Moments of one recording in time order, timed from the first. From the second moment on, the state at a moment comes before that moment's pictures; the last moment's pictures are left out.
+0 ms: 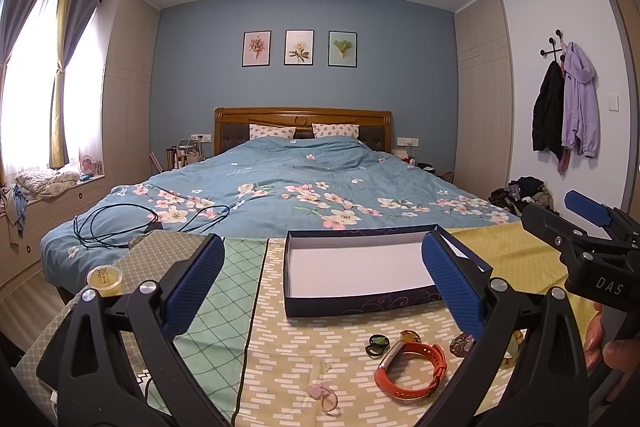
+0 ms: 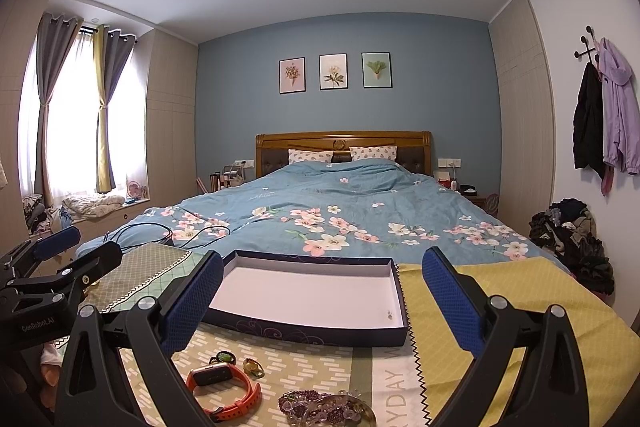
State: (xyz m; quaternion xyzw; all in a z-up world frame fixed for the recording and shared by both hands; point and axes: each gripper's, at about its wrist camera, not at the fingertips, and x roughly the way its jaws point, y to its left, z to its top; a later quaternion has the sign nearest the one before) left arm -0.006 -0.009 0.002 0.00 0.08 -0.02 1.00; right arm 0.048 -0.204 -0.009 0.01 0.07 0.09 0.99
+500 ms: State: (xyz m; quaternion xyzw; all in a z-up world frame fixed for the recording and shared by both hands) left arm -0.006 -0.009 0.001 0.00 0.08 -0.02 1.00; right arm 0.048 -0.204 -0.012 0.01 0.07 0.09 0.99
